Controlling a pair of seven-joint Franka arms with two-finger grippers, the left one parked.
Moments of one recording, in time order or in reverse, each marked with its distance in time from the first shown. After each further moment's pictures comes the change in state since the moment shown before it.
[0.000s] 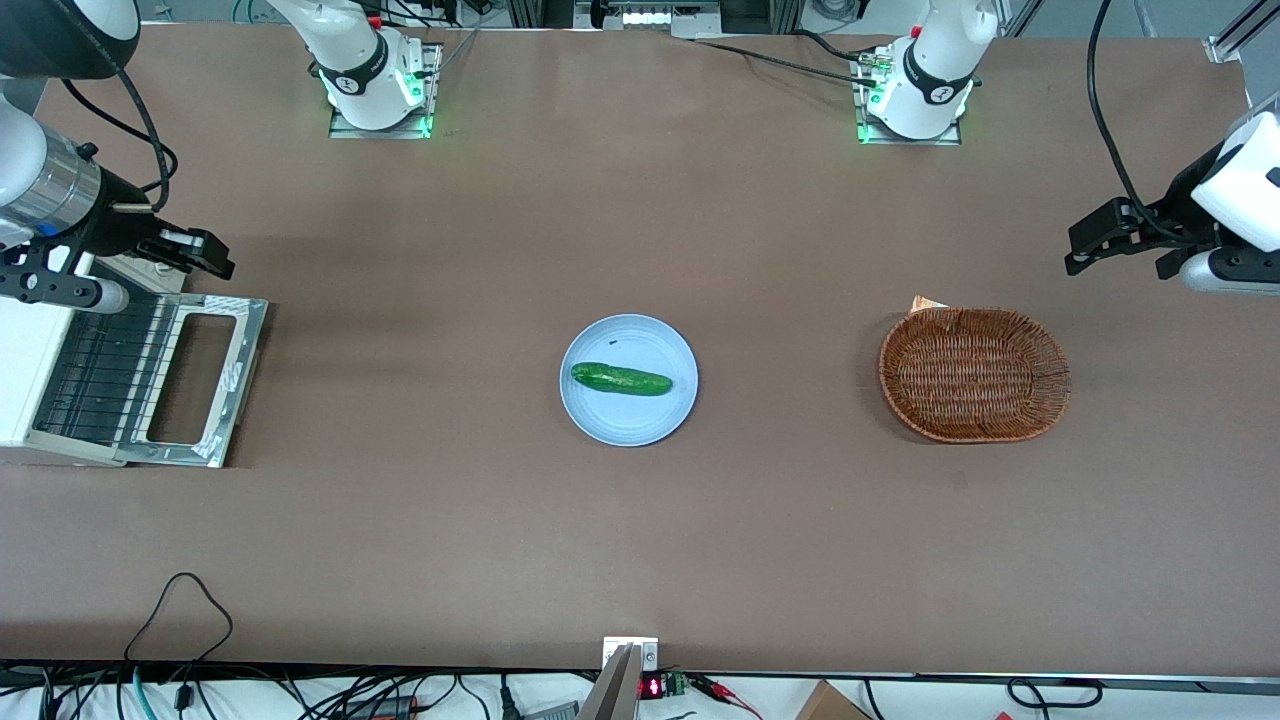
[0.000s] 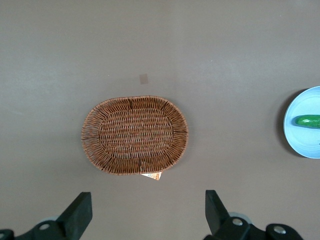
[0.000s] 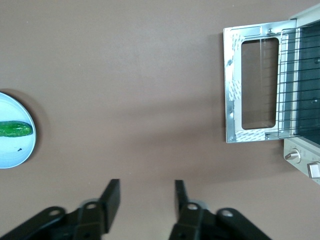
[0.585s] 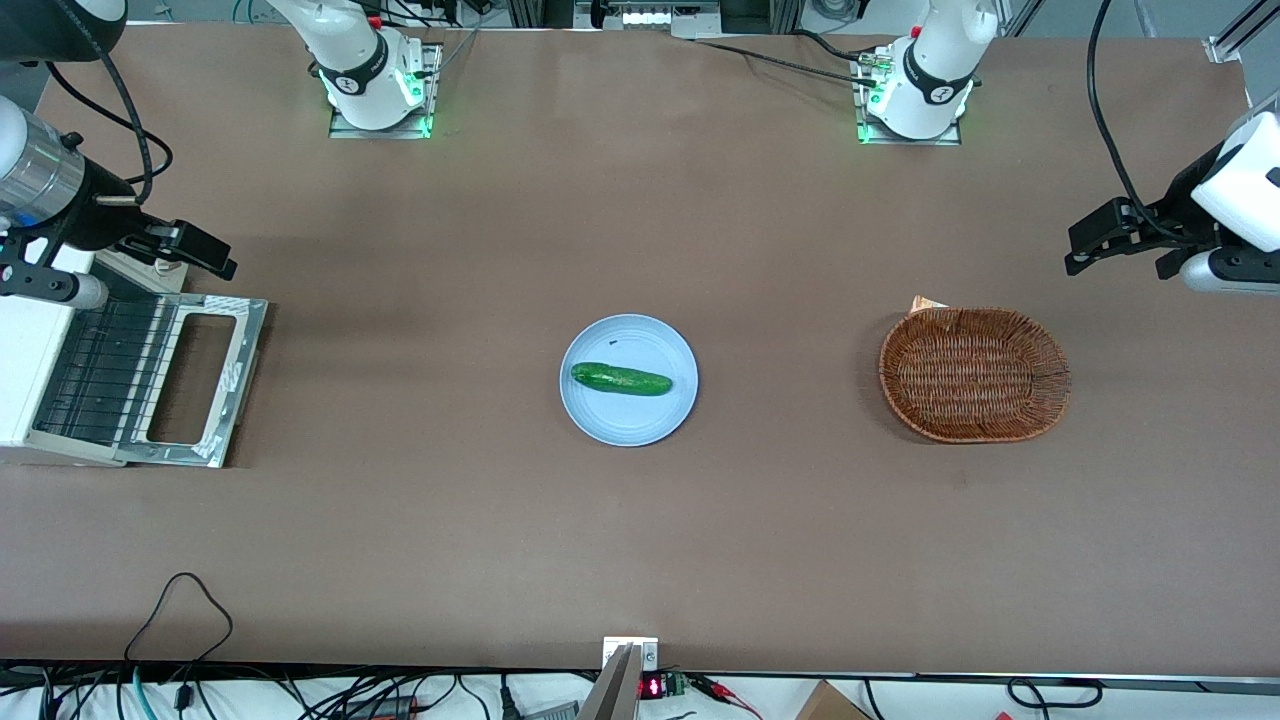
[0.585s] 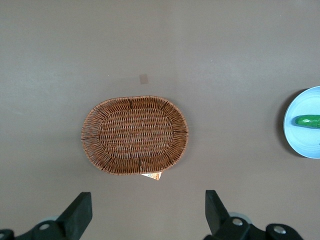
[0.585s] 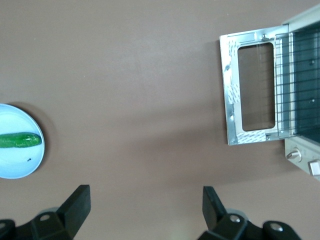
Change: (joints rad) arm 0.010 0.001 -0.002 0.034 -0.001 -0.002 0.070
